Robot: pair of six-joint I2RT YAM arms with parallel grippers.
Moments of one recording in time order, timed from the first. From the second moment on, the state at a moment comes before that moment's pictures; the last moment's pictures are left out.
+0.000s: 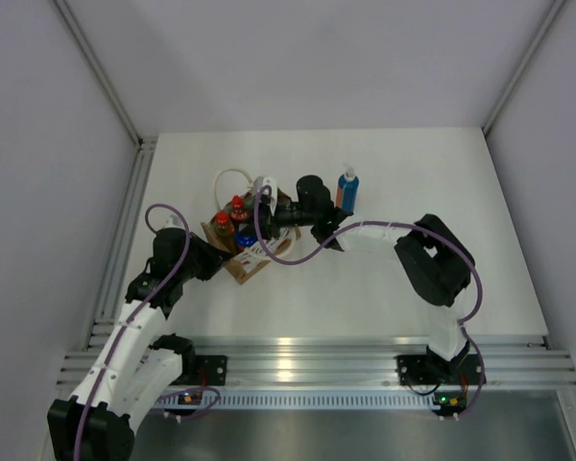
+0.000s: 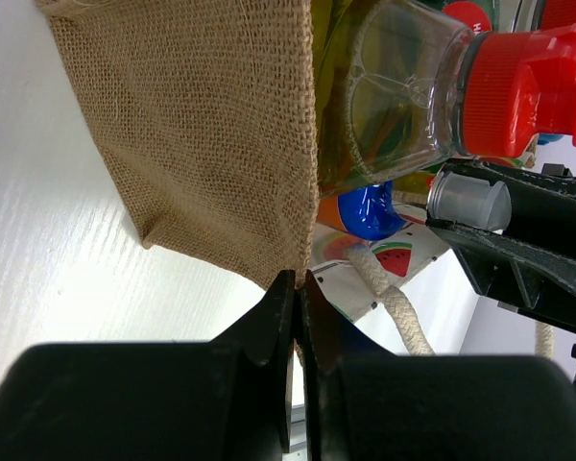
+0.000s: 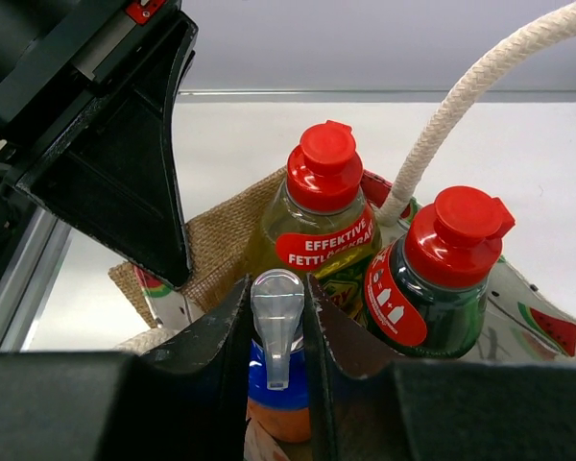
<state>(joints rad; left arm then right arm) -0.18 0.77 0.56 -0.43 0.18 -1.00 0.80 1.95 1.27 0.56 -0.79 -0.11</state>
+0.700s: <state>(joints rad) -0.18 0.77 0.56 -0.43 0.18 -1.00 0.80 1.94 1.22 0.66 -0.70 -0.02</state>
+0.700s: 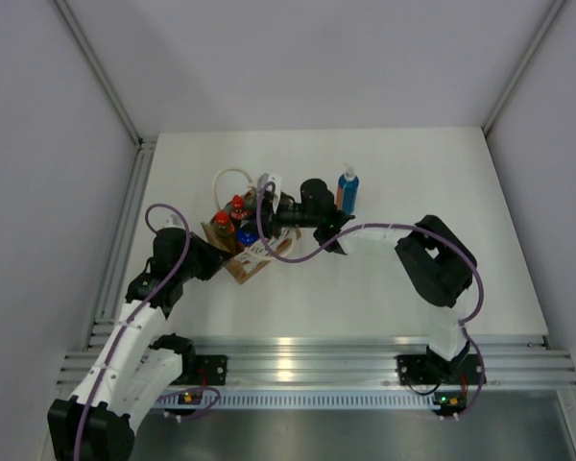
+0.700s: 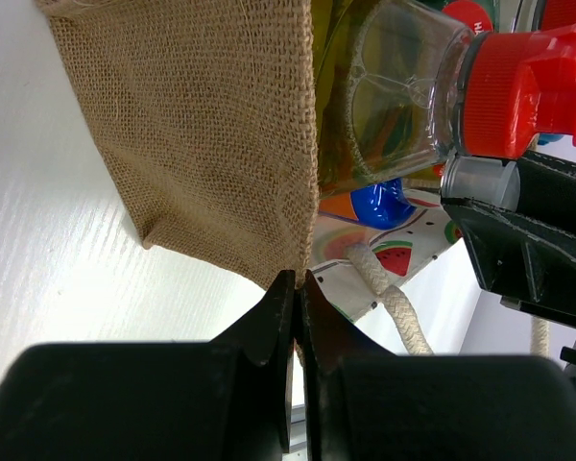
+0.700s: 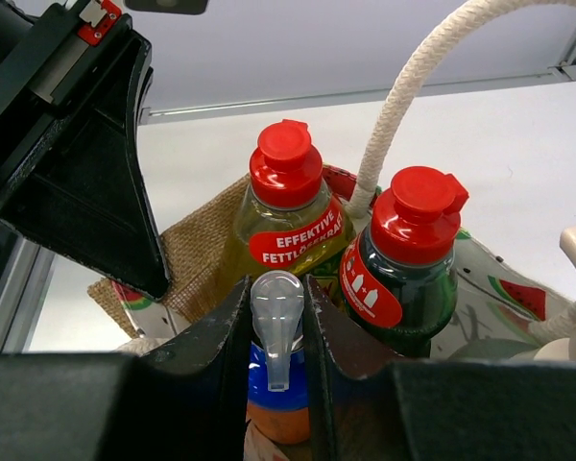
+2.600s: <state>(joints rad) -0.18 0.77 0.56 -0.43 0.17 -1.00 0.75 1.30 1.11 0.32 -0.06 -0.09</state>
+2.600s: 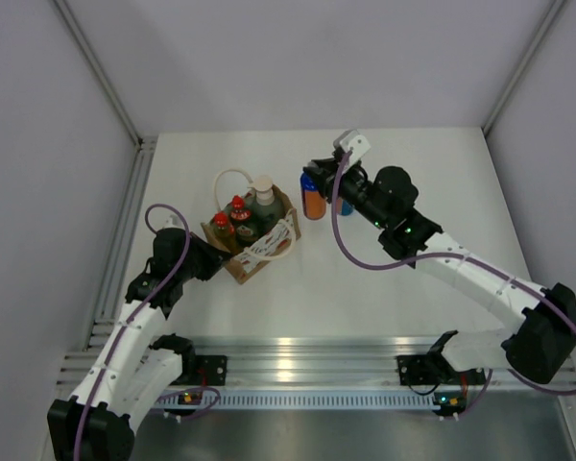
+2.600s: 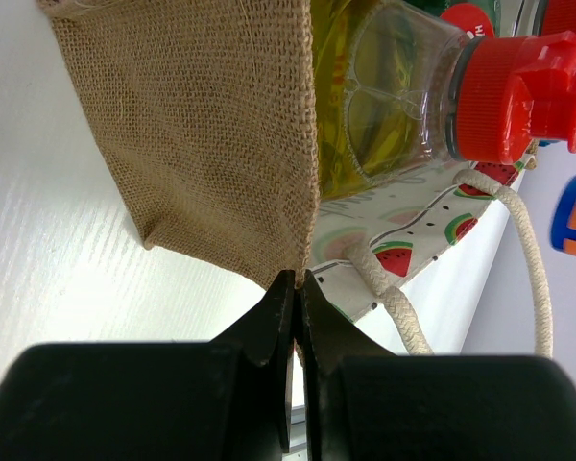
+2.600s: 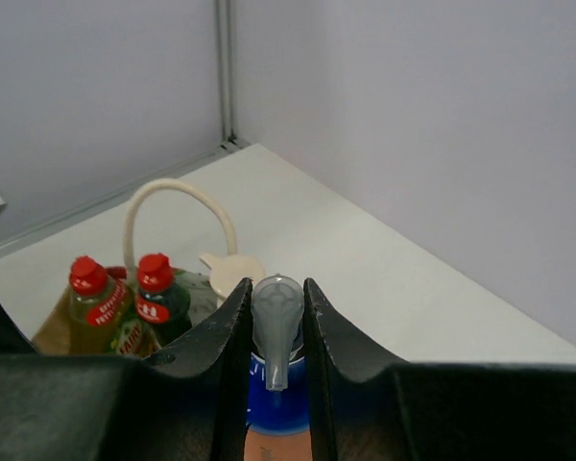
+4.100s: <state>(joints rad) -0.18 0.77 0.56 -0.43 0.17 -1.00 0.49 1.48 0.53 1.04 -0.13 0.11</state>
